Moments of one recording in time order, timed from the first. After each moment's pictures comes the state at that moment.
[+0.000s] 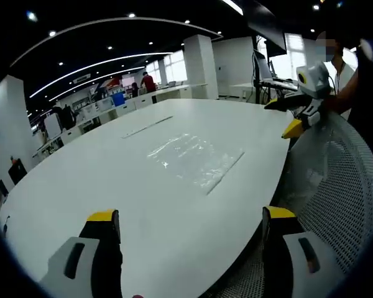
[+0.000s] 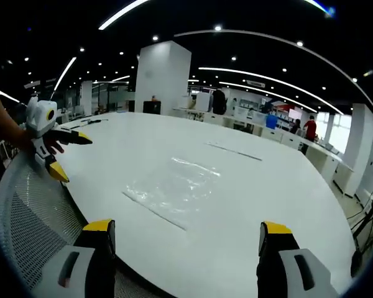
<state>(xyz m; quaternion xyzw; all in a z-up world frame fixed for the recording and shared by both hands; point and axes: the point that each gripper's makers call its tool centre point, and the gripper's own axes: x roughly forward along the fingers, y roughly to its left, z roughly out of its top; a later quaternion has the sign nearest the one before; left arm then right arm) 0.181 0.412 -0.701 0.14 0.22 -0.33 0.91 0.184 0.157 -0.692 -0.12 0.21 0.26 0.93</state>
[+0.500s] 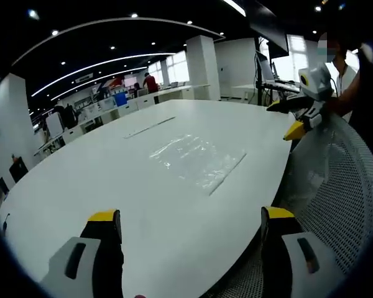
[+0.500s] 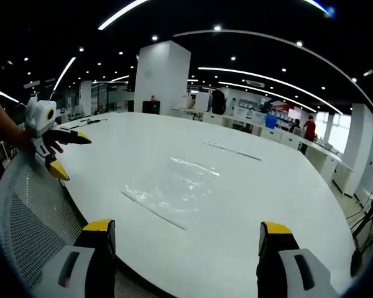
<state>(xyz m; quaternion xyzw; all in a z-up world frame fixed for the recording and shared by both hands) 0.183 0.414 -0.699 0.13 0.21 -0.32 0.91 0.185 0.156 -0.692 -0.12 0.22 0.26 0.93</state>
